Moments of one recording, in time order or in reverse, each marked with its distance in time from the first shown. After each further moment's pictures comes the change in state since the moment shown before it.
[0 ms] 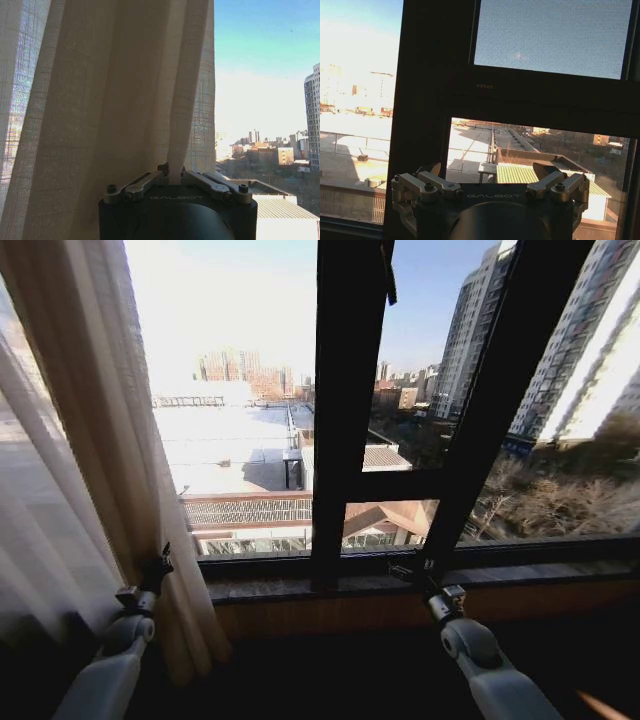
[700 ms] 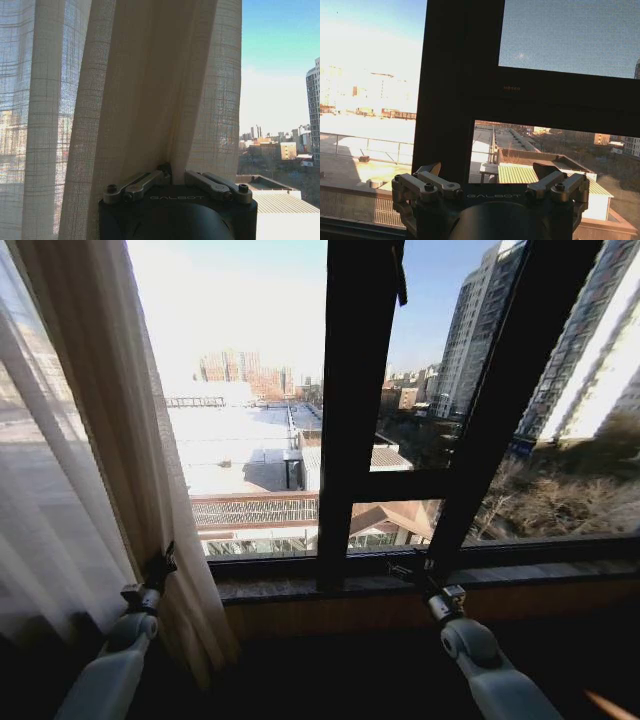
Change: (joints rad) left arm -0.027 0.021 0.013 0.046 -0.003 -0.002 0.005; right arm 0.000 0.000 0.000 0.000 0.000 0.000 0.000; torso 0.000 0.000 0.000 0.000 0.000
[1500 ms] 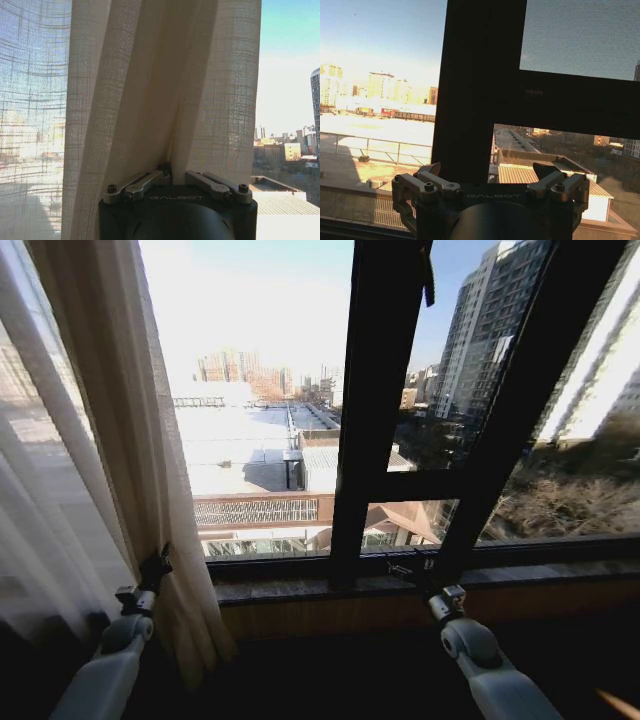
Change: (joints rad) left arm 0.007 0.007 -0.012 0.008 -0.004 -0.008 0.000; right arm 0.000 0.000 0.000 0.000 0.000 0.000 0.000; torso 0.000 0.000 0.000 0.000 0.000
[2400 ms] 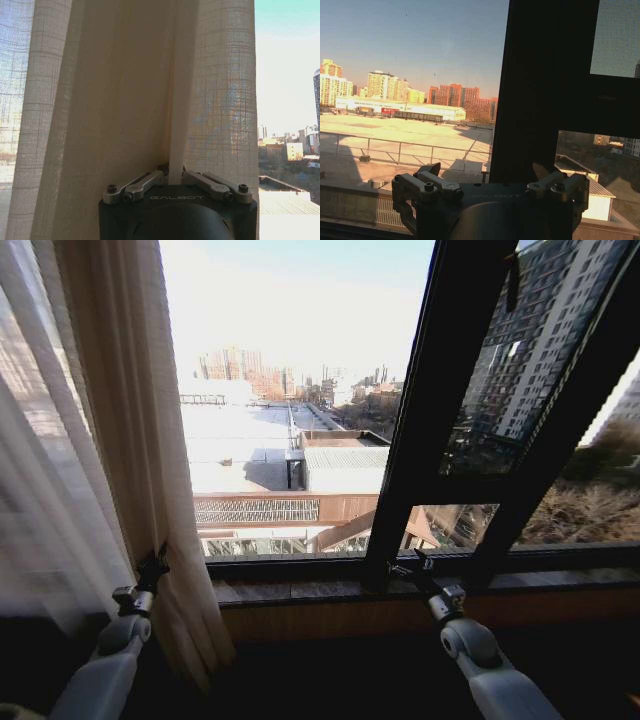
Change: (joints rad) left arm 0.015 -0.001 -0.009 -0.009 -0.002 -0.004 -0.003; right arm 0.000 0.000 0.000 0.000 0.000 0.000 0.000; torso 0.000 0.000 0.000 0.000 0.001
